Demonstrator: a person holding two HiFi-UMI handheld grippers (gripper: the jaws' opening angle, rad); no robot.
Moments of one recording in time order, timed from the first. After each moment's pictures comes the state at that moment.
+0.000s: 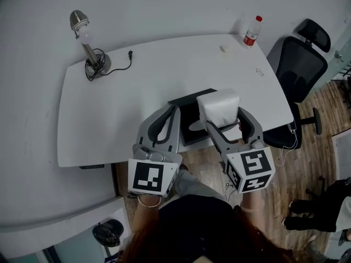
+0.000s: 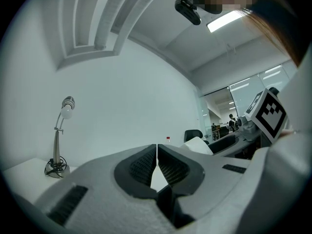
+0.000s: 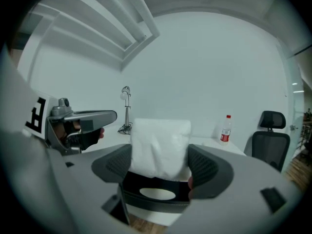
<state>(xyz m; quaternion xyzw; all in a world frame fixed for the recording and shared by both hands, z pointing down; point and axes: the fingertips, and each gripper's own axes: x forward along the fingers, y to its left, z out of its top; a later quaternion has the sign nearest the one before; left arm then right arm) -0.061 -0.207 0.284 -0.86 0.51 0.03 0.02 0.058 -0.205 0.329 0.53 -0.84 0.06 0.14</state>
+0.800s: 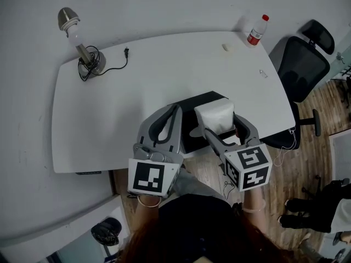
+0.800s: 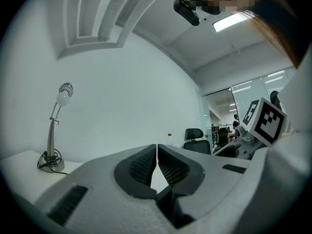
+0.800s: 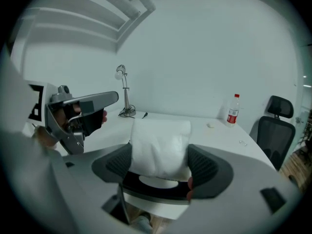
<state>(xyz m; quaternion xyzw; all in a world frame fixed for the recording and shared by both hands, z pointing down) -0.064 -0.247 0.303 -0.87 0.50 0.03 0.00 0.053 -0.232 0.386 0.49 -0.83 0.14 0.23</state>
